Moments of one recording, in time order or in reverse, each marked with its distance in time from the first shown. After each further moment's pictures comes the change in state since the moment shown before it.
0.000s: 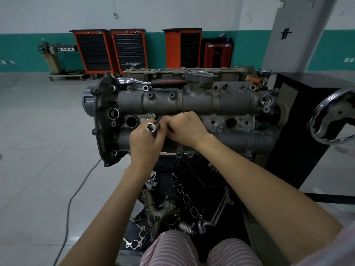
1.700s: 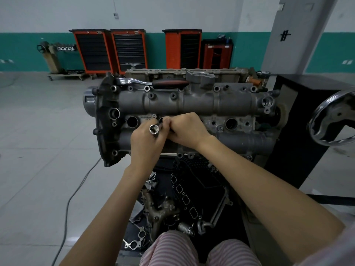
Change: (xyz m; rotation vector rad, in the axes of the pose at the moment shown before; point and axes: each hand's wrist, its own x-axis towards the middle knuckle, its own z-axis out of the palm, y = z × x) left_hand 0.001 0.001 0.000 -0.018 -0.037 -0.035; right_hand -0.002 0.002 0.004 -0.030 0.000 -0.013
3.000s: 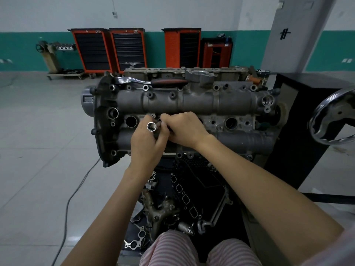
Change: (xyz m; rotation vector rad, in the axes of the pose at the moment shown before) left_hand -0.004 -0.003 0.001 -0.053 -0.022 -0.034; right_hand 0.002 -0.004 -0.004 0.087 0.074 -0.008
